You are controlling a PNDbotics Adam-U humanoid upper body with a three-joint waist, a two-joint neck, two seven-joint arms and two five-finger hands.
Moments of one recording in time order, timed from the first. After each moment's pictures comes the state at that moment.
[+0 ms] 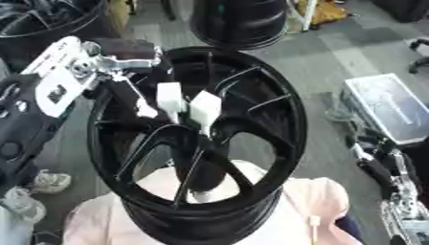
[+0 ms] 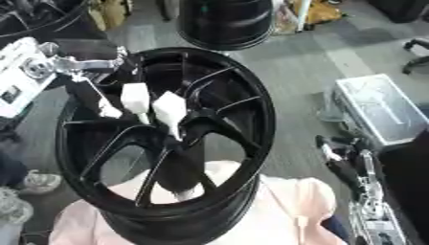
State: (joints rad) left arm -0.98 0.46 -0.52 -1.19 -0.56 -0.38 -0.61; right arm -0.11 -0.17 -0.18 -1.36 0.02 -0.17 -0.10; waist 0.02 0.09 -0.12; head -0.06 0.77
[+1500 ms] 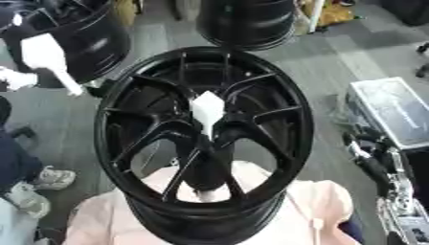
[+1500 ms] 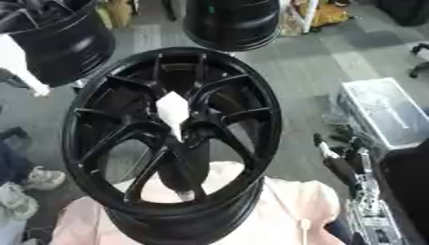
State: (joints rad) left arm -0.47 0.85 -0.11 -1.42 -0.34 -0.07 -0.36; right arm -0.10 -0.17 -0.21 -1.35 0.02 -0.17 -0.12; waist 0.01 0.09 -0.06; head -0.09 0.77
